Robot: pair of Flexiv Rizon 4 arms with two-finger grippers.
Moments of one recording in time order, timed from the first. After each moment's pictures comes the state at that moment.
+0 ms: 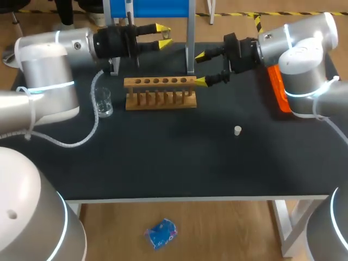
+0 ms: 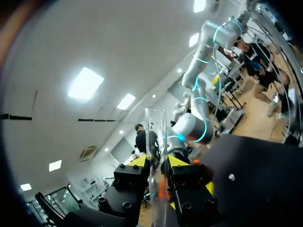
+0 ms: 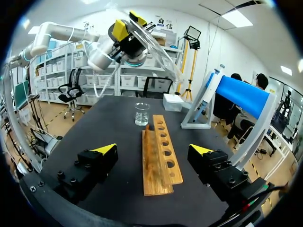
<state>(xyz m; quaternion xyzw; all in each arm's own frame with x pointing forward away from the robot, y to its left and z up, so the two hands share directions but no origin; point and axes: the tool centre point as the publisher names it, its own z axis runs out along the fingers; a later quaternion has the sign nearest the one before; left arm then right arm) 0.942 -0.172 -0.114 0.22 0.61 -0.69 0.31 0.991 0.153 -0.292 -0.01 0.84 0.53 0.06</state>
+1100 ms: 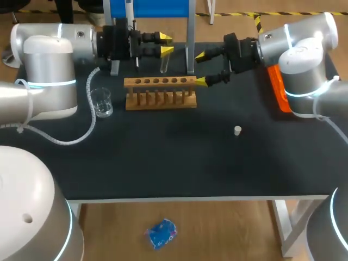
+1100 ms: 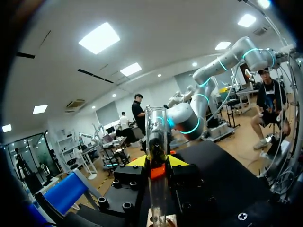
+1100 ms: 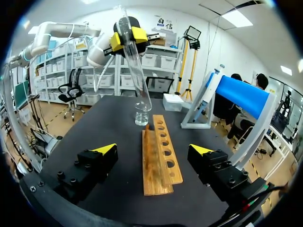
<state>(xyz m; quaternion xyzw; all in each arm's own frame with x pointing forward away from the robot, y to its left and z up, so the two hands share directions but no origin) 0.946 -0.175 -0.152 0.09 0.72 -0.67 0.16 0.991 0.153 -0.292 -0.01 0.84 0.53 0.06</state>
